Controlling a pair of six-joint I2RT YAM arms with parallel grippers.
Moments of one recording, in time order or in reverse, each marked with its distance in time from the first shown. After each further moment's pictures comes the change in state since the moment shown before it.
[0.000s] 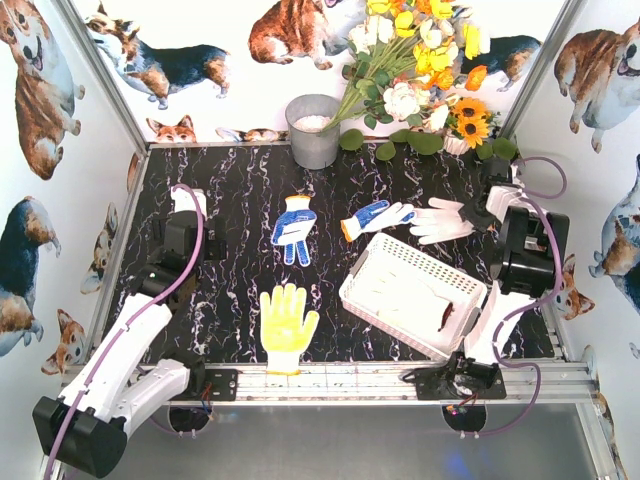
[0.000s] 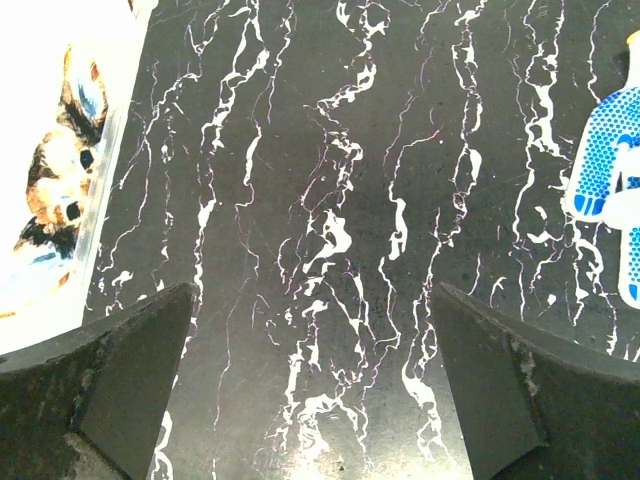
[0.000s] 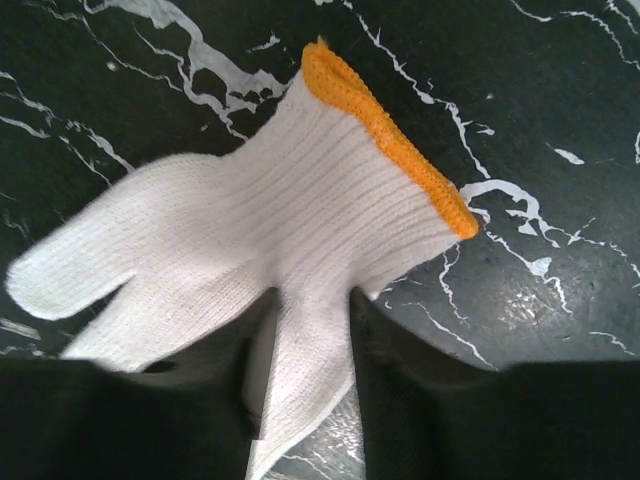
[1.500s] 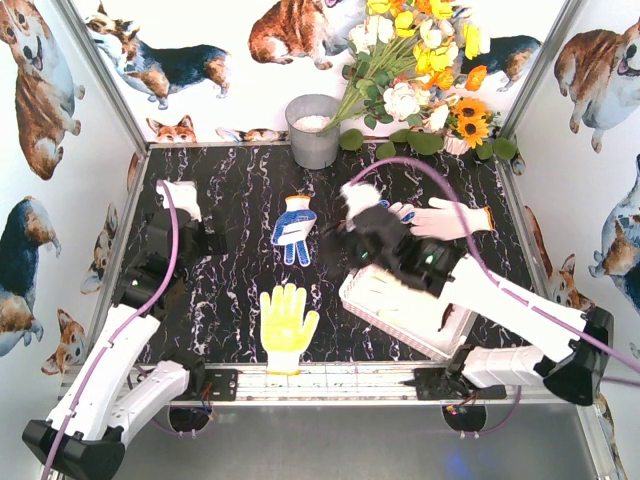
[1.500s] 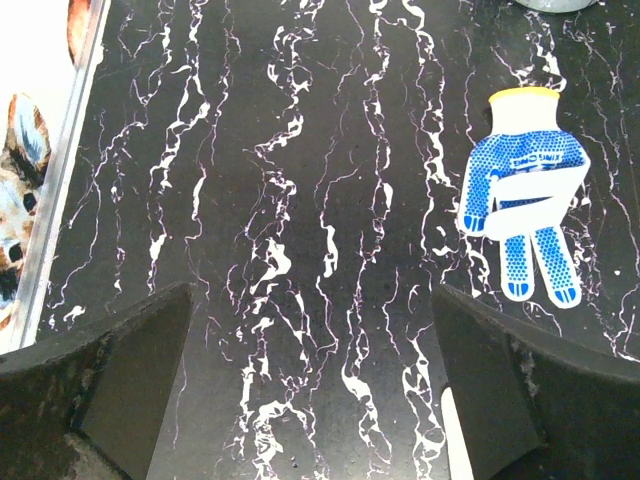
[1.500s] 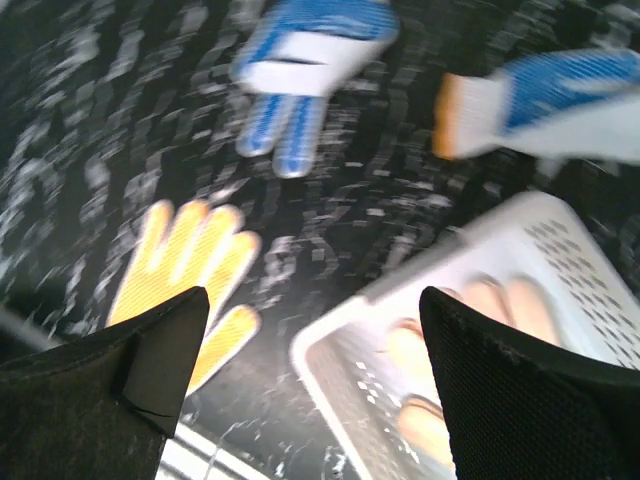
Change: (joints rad) left arm -0.009 -0.068 0.116 -0.073 0.134 -0.047; right arm 1.181 -0.740 -0.179 -0.100 0.063 -0.228
